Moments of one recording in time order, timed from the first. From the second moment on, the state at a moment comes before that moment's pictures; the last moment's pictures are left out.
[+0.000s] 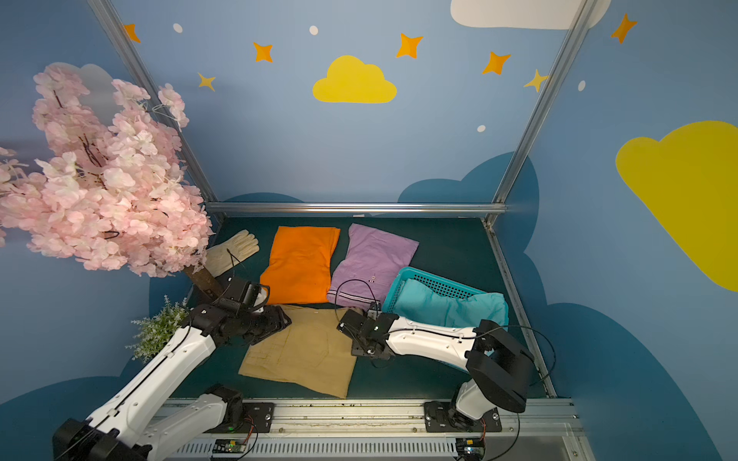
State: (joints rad) left arm -0.30 0.99 0.77 -0.90 0.21 -0.72; right arm 1.13 1.54 0.93 -0.68 0.15 1.11
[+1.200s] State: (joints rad) left arm -0.30 1.00 0.75 -0.90 0.20 -0.72; right arm 1.10 1.77 1.13 -0.65 -0.12 0.86
